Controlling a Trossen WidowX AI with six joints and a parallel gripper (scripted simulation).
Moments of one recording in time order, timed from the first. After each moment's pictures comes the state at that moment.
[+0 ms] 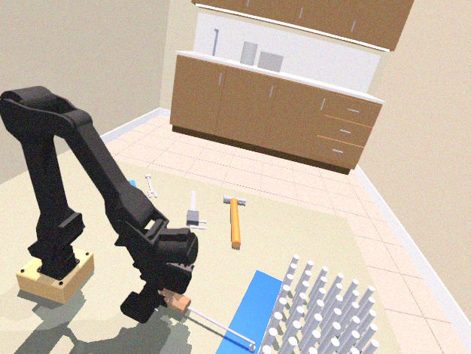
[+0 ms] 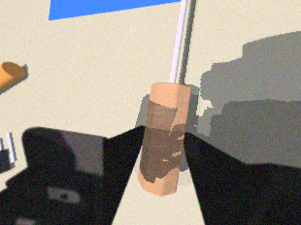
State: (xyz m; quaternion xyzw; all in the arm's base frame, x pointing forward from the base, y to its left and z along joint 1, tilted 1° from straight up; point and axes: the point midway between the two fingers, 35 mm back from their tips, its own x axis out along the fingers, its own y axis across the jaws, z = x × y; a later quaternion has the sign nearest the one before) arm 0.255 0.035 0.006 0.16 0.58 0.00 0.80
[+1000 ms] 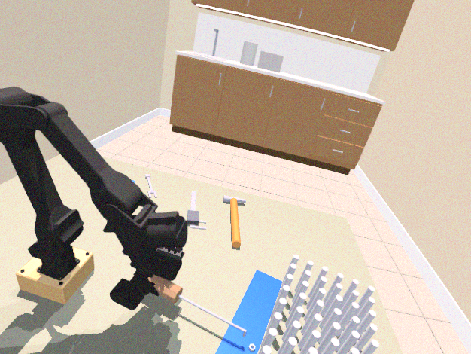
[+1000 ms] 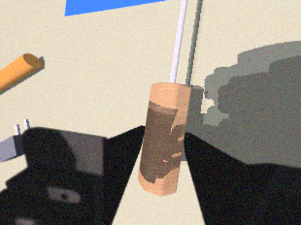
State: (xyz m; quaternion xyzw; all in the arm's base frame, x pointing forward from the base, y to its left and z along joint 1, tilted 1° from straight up) arm 0.229 0.041 0.026 0.16 0.58 0.00 0.80
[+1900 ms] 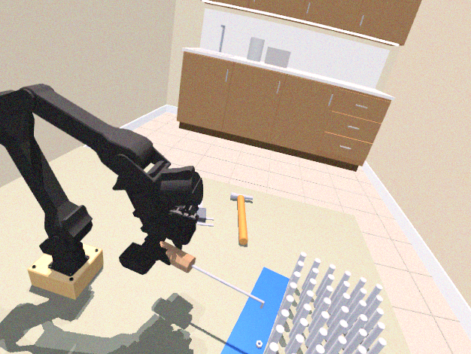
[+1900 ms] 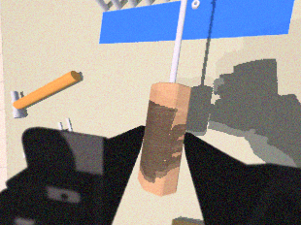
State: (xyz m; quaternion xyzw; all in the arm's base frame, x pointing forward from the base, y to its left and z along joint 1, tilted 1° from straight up) arm 0.229 0.044 0.115 0.16 0.58 0.00 0.80
